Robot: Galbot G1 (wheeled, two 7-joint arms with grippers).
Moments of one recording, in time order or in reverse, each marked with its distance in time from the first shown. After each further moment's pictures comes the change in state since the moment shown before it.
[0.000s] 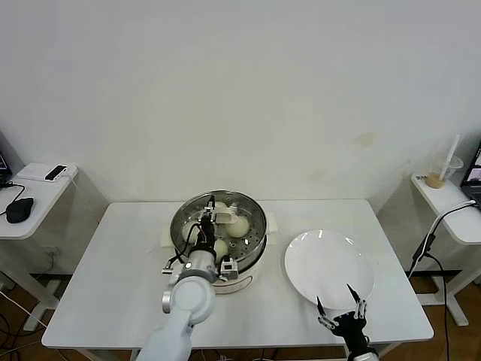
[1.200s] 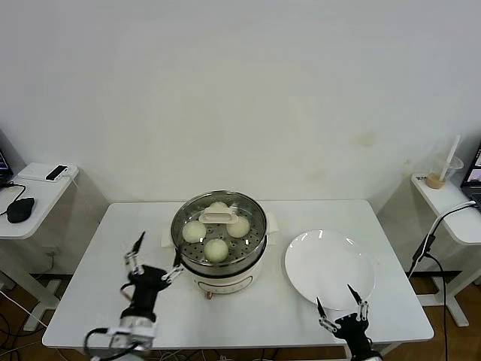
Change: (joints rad) left arm 0.559 0.076 -0.337 -0.349 -1.134 -0.280 -0.387; right arm -0.046 -0.055 -0.015 0.042 0.076 0.020 0.001
